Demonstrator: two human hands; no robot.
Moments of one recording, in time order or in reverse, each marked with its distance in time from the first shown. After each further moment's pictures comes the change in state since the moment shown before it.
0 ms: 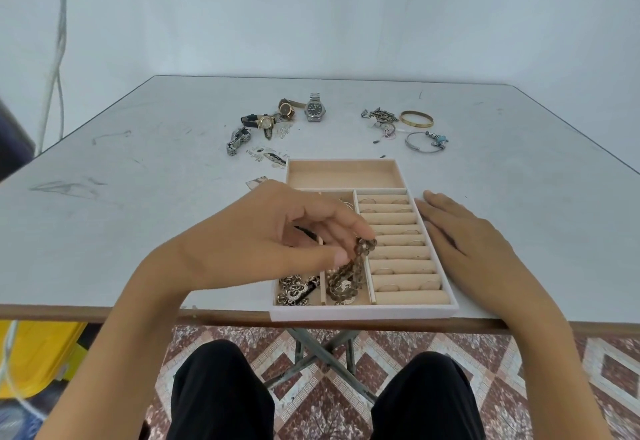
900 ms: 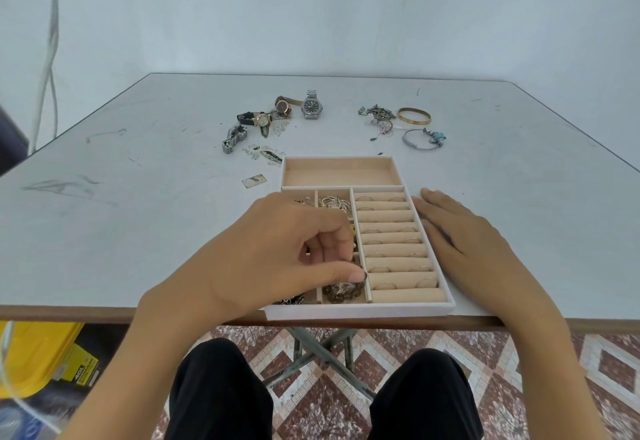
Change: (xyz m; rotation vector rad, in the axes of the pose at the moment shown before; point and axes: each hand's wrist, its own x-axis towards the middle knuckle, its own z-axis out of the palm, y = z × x) left_hand 0.003 -0.005 0.019 0.308 0.134 0.106; right_hand 0.000 0.001 0.000 -0.011 0.005 -0.011
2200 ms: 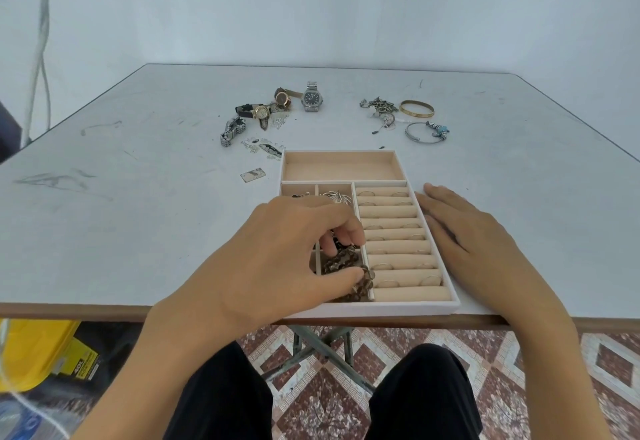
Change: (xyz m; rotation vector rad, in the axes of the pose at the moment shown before) left_hand -0.003 0.004 0.012 0.174 0.082 -0.055; right_hand -0.001 -0.001 0.001 0.009 0.012 0.014
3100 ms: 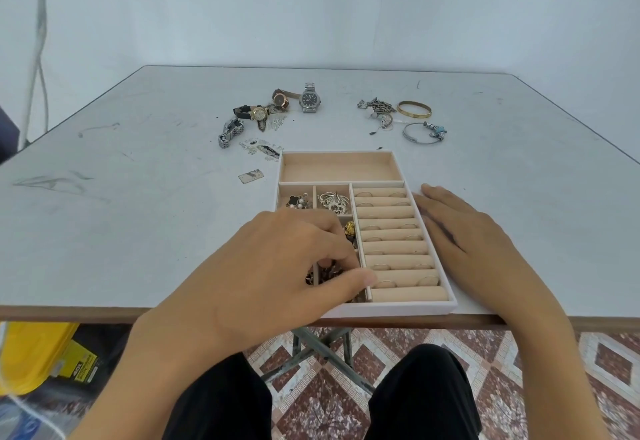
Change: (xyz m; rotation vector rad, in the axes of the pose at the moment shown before) left_hand -0.008 0.007 -0.003 0.069 -0.068 0.022; right_hand -0.001 -0.001 -0.001 0.009 0.001 -0.004
